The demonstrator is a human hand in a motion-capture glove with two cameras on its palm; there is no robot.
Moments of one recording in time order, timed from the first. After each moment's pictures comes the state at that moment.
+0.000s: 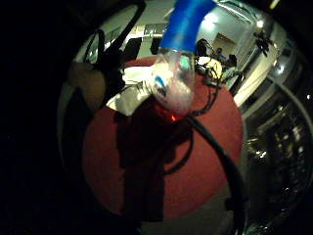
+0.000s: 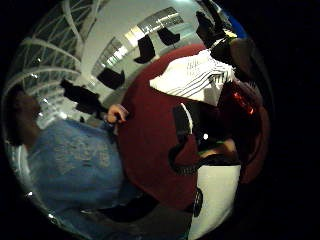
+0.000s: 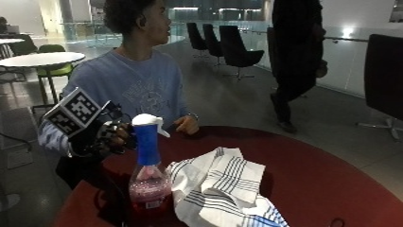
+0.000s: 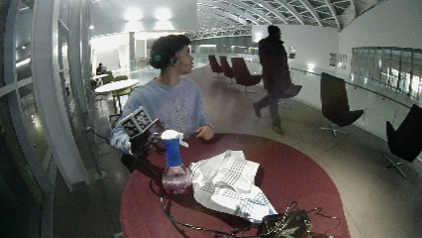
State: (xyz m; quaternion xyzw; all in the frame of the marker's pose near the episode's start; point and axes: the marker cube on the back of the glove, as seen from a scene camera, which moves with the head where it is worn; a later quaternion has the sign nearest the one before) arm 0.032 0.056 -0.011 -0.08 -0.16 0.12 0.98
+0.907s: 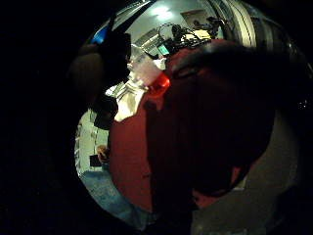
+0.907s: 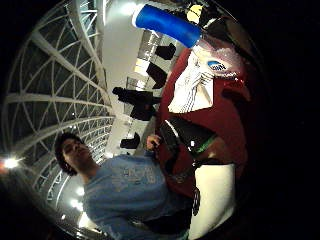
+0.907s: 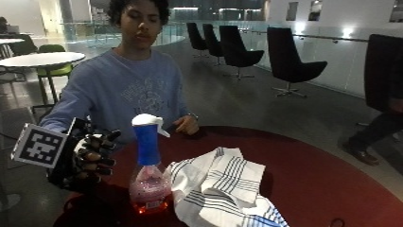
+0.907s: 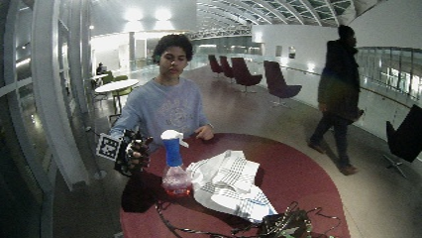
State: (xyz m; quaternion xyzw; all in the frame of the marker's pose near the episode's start) arm 0.098 0.086 -0.002 -0.04 -0.33 0.34 0.88
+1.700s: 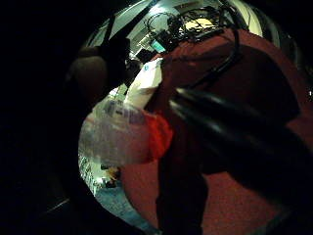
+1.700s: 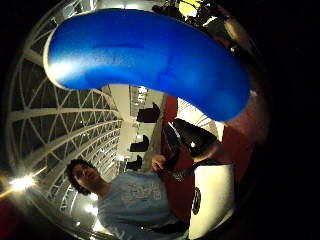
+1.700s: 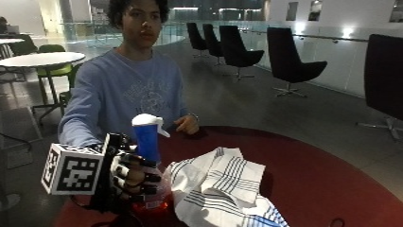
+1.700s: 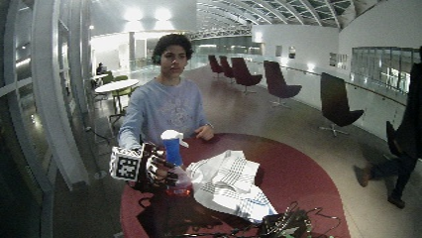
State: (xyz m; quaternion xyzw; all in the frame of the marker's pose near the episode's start) arm 0.136 -0.004 0.083 -0.07 -0.40 0.37 0.83
